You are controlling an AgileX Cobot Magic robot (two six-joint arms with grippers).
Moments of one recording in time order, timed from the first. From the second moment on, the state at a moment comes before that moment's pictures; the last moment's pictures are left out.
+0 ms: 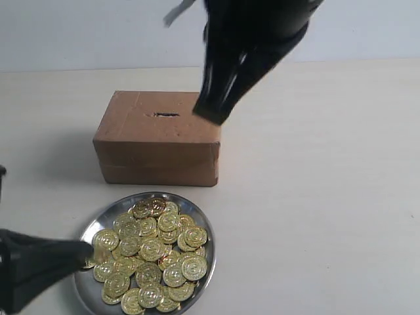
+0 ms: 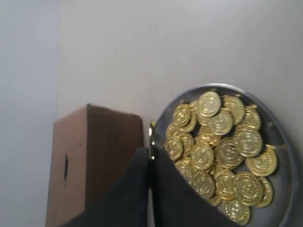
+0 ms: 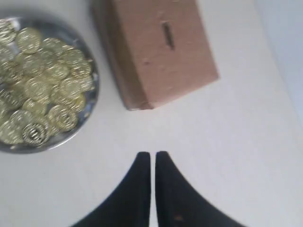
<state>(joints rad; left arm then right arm) -1.00 0.73 -0.29 0.04 0.21 1.02 1.02 1.48 -1.50 -0.35 1.21 -0.10</state>
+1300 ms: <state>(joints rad) -0.50 1.96 -1.57 -0.18 0.89 1.28 0.99 0.96 -0.74 -0.06 0.89 0.15</state>
